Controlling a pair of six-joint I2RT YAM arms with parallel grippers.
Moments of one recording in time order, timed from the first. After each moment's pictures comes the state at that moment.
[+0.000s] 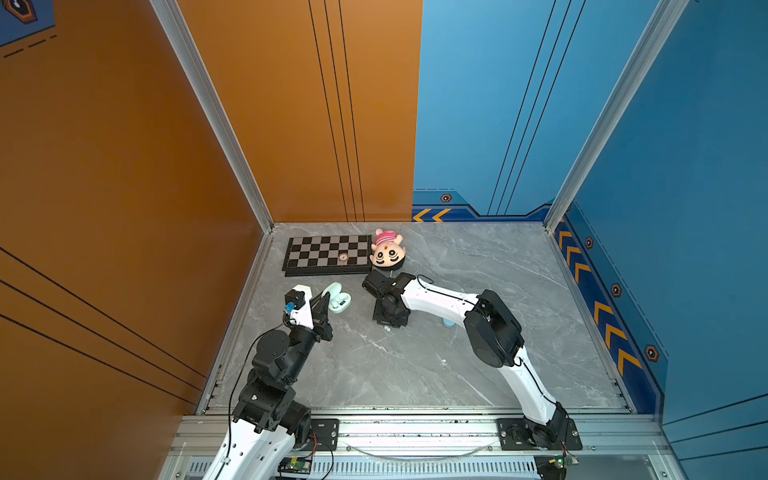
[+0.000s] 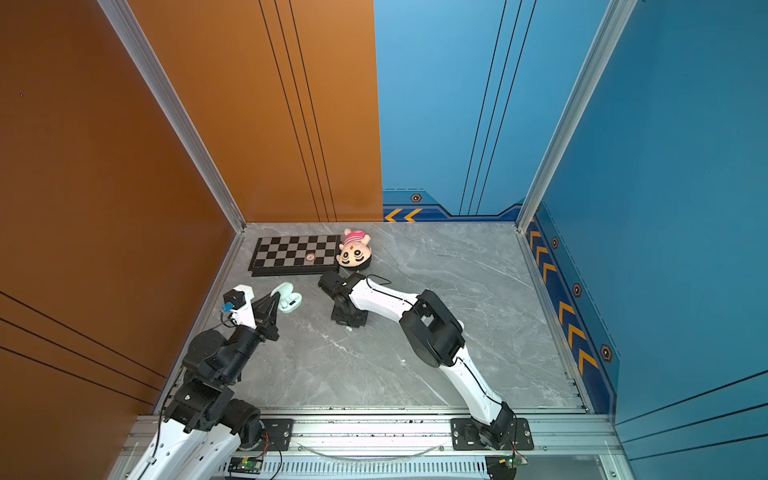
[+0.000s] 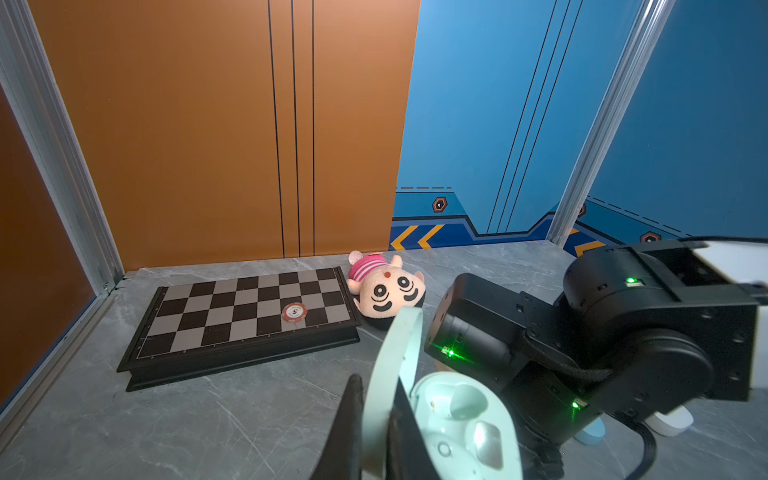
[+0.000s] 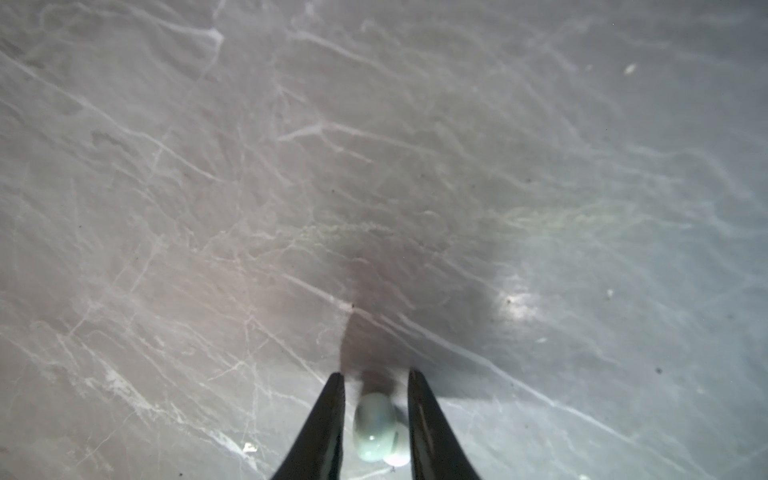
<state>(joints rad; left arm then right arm) -0.34 0.36 0.42 -0.08 -0.06 -0.12 0.91 2.30 1.87 -0.92 0.00 1.04</state>
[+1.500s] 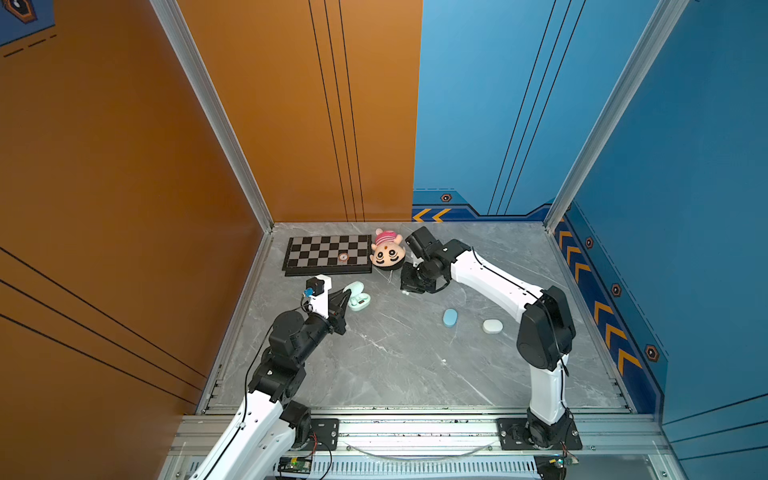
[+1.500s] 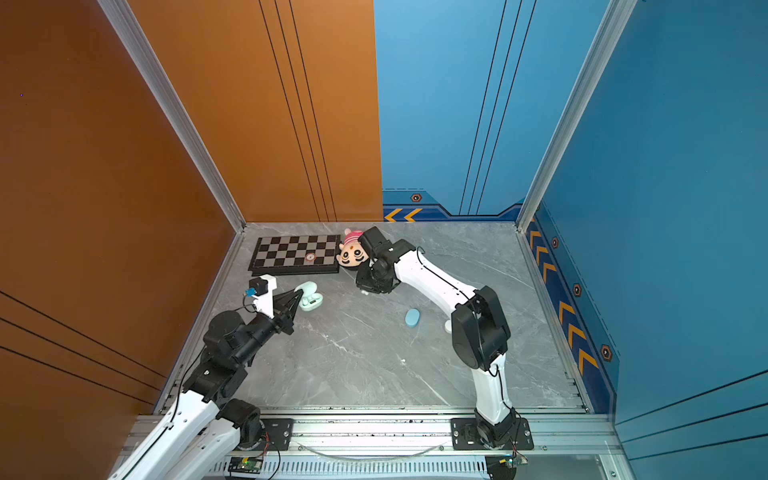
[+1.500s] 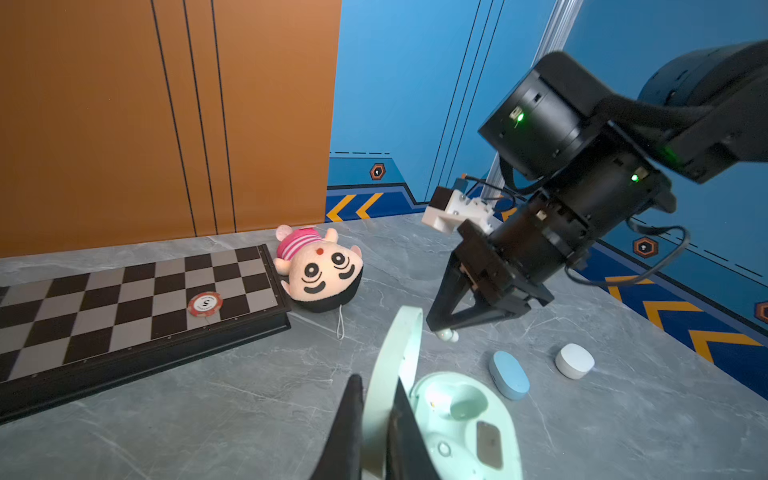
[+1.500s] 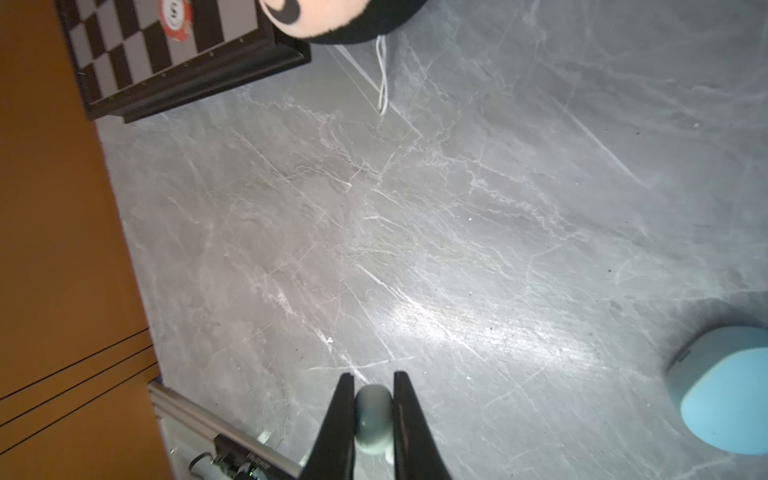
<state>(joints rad) -0.32 0.64 0.42 0.12 0.21 -0.18 0.64 1.95 1.76 -0.88 -0.26 0.79</state>
